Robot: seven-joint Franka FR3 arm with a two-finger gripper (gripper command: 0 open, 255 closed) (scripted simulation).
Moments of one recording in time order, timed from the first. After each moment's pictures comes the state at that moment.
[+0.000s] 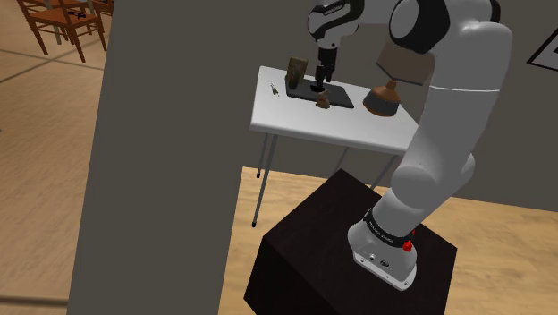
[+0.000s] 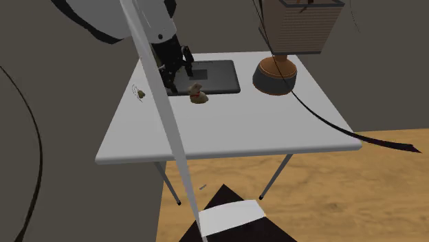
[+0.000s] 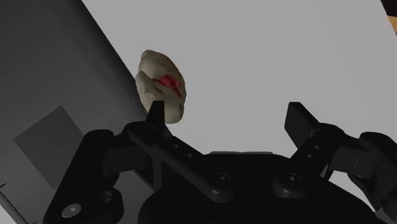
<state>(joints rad) -0.24 0.36 -0.34 -1.65 -0.10 1.90 -0.68</state>
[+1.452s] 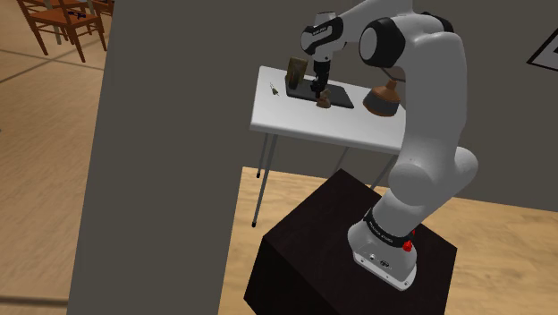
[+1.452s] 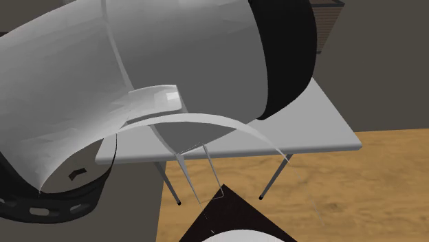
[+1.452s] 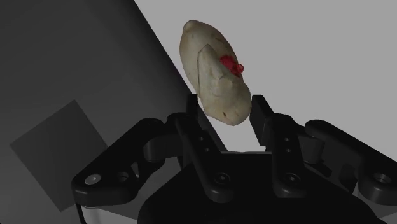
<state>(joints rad) -0.32 0.64 -0.33 -1.41 -0.05 1.92 -0.74</state>
